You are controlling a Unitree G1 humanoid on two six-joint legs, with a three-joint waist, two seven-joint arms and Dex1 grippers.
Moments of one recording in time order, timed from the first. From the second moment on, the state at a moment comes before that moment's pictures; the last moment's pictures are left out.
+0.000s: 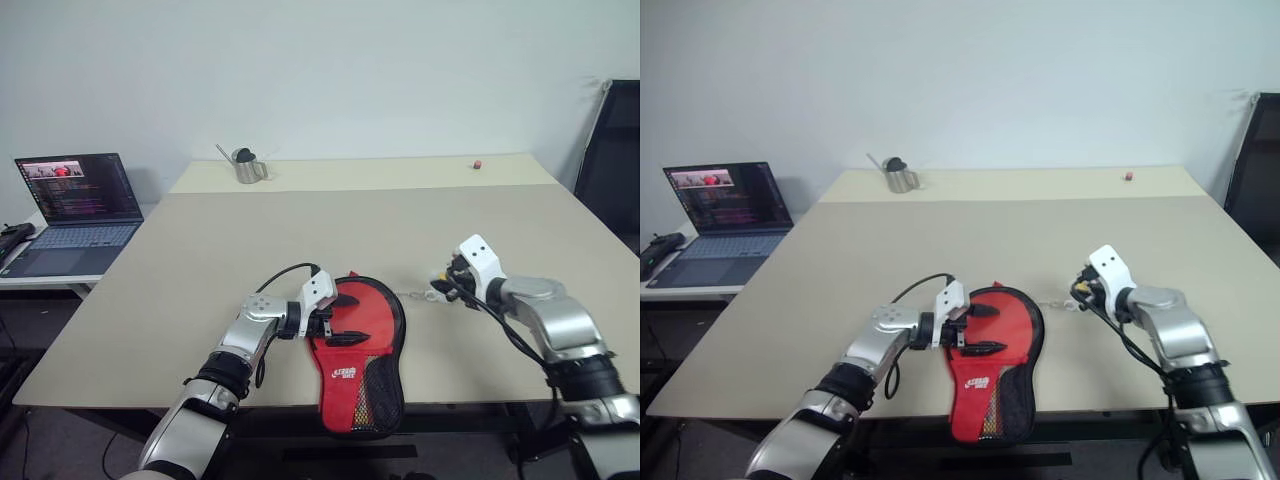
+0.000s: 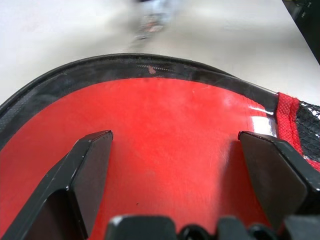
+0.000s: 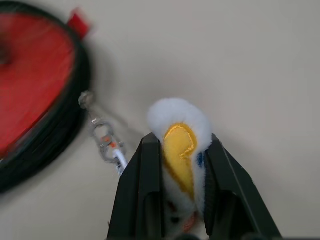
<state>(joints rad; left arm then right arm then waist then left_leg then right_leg) -0.69 0.31 -0.26 0.70 -0.13 -0.03 -1.16 -0.48 -0.65 0.04 -0.07 0.16 0.86 0.78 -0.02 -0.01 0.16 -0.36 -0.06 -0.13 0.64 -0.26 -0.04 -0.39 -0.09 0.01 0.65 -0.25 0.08</state>
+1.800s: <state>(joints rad) -0.69 0.29 -0.22 0.70 -0.12 -0.06 -1.10 -0.30 -0.89 -0.18 -0.43 0.68 1.04 0.79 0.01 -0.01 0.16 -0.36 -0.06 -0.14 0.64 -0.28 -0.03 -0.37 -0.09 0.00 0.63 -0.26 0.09</state>
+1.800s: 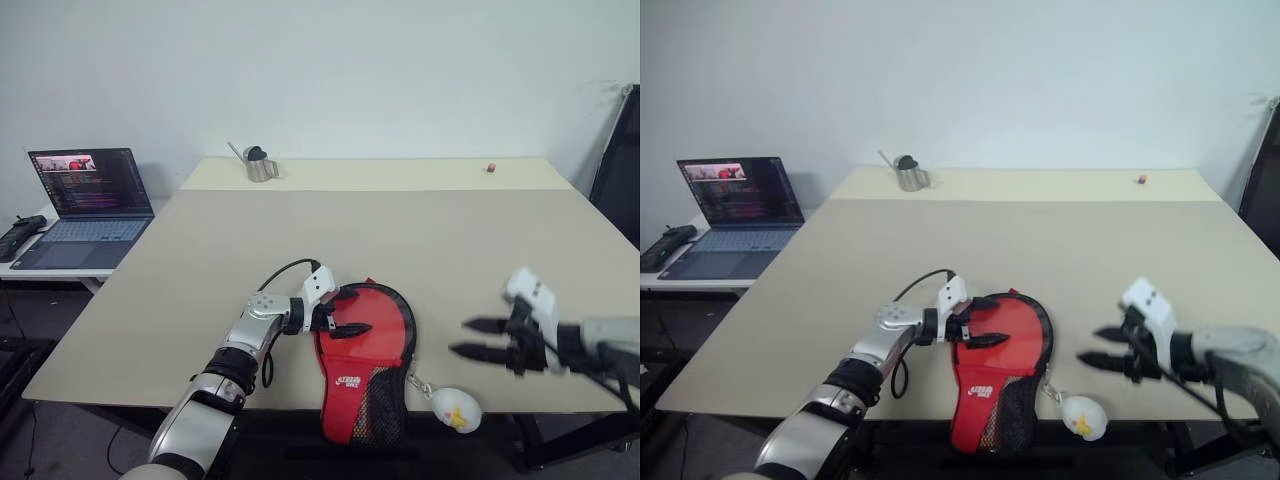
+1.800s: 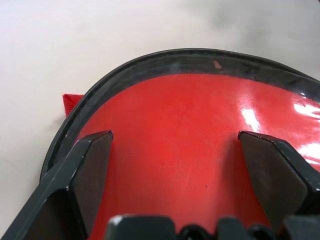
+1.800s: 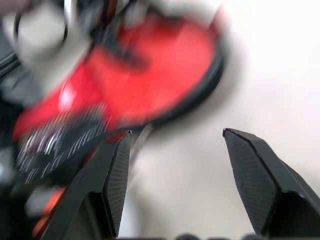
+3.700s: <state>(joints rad) -0.21 0.71 0.14 -0.21 -0.51 0.56 -1.03 -0.90 -0.28 0.22 0.75 0.13 0.32 0.96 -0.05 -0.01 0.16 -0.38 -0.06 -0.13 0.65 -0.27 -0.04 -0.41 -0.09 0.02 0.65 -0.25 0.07</state>
